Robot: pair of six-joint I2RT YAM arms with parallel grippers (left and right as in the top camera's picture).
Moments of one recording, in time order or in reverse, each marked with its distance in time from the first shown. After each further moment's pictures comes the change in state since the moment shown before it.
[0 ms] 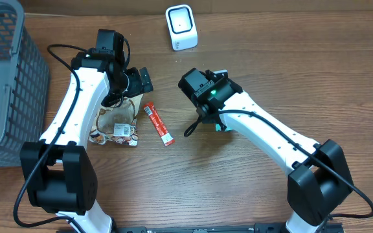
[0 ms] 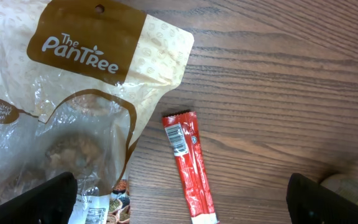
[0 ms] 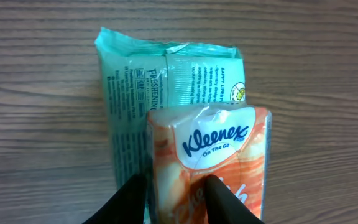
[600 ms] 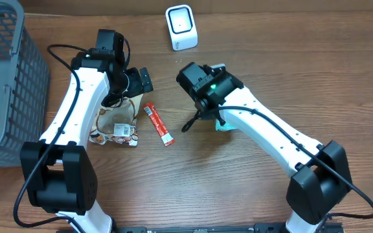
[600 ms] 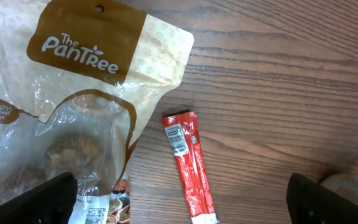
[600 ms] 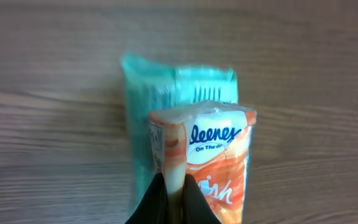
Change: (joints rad) left arm 0.000 0.000 0.000 0.000 0.000 0.000; right arm 0.002 0.010 0.147 -0.092 -0.014 -0.045
